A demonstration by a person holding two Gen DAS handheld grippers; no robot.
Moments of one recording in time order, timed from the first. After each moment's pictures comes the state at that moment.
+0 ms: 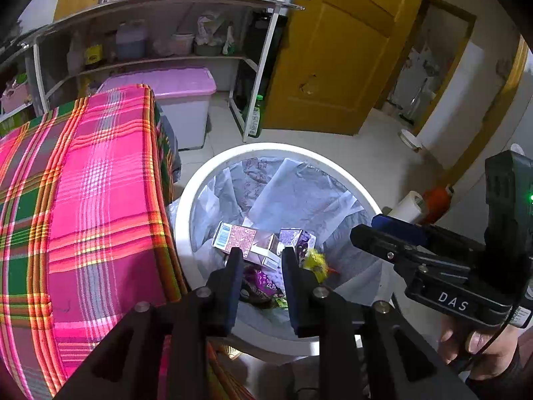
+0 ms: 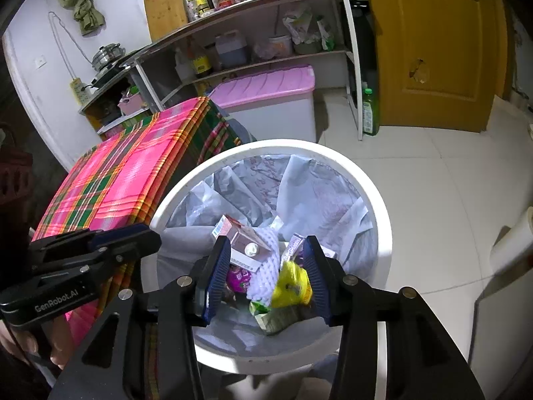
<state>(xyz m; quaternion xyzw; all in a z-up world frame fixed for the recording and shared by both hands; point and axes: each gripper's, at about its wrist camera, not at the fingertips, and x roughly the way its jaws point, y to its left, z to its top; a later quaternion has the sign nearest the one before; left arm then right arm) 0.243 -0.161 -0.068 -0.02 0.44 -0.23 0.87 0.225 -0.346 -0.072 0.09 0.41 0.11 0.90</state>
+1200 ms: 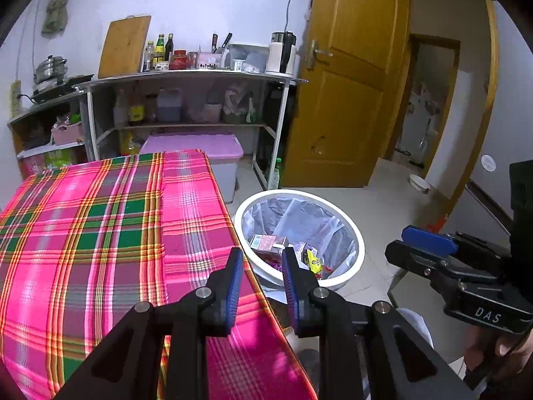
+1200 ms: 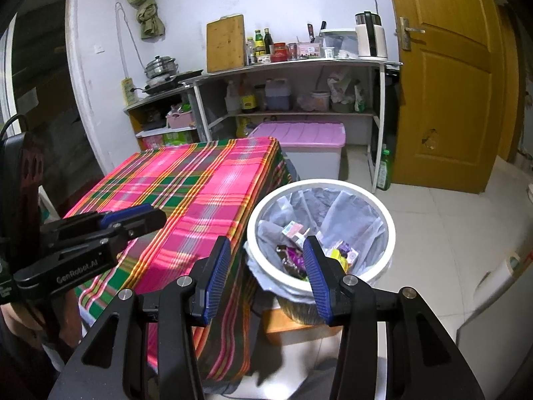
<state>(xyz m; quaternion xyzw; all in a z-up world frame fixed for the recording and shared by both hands) 0.084 -0.086 0.018 -0.02 0.31 -0.18 0.93 0.077 -0.284 0.012 0.02 0.31 0.15 0.94</state>
